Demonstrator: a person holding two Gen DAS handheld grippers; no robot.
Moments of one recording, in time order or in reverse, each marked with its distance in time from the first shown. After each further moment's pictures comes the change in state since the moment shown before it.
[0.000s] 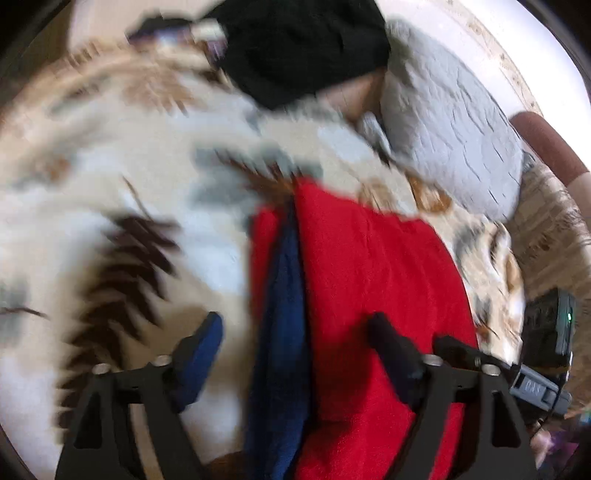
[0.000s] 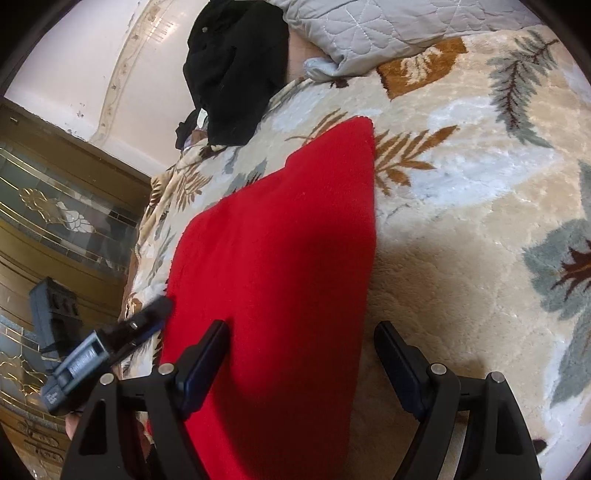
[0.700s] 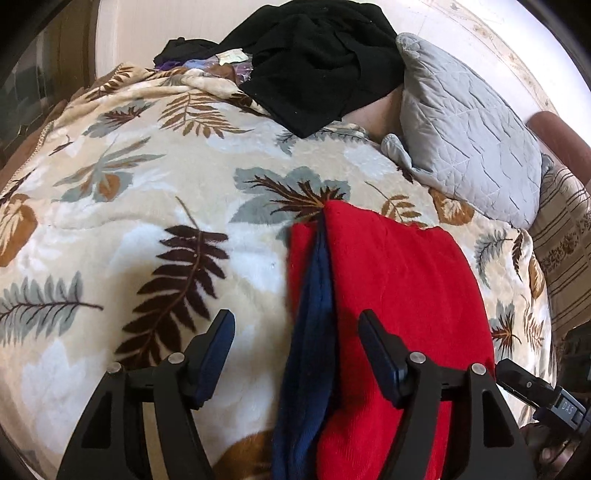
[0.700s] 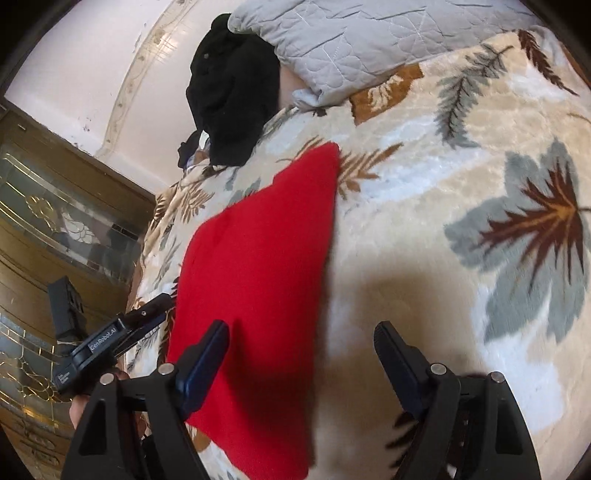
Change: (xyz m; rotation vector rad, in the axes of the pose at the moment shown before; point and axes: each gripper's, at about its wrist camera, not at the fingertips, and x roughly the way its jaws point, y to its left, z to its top) left arm -0.042 -0.007 -0.008 0.023 -0.139 0.188; right arm -0.060 -0.013 -0.026 0.001 -0.085 -0.022
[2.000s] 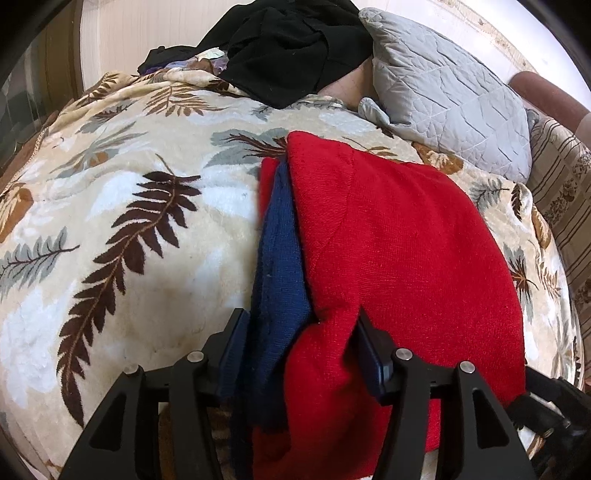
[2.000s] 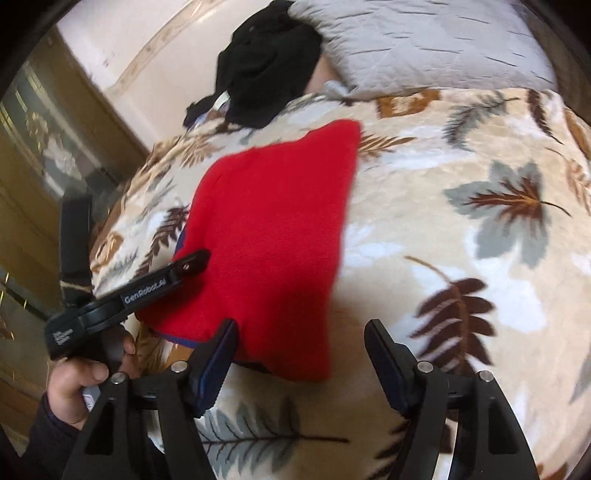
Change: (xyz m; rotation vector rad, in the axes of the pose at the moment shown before) left arm 0.007 -0.023 -0.068 0.107 -0.020 0.030; right arm -0.028 0.046 -0.088 -0.185 -0.038 -0.192
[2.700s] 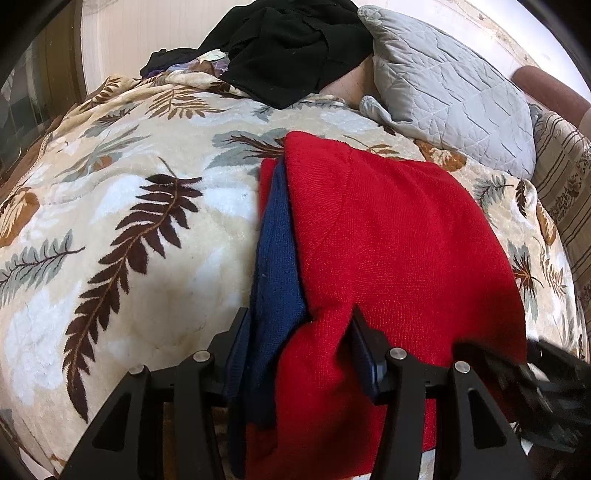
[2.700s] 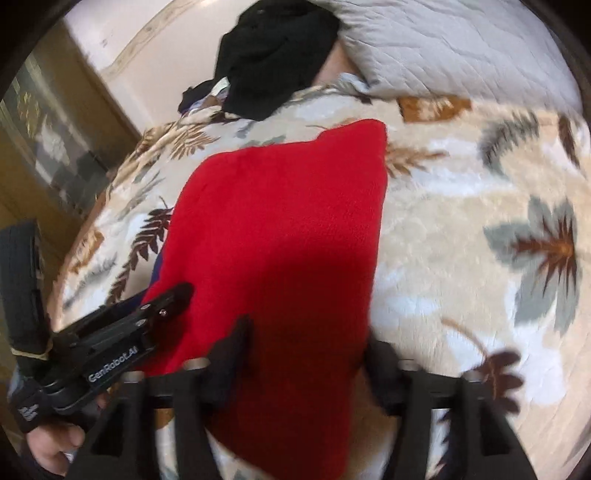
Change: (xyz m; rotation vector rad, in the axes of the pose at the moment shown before) left arm 0.001 -0.008 0.001 0.006 0.005 0.040; right arm 0.056 0.021 0.040 -0.042 0.078 0.028
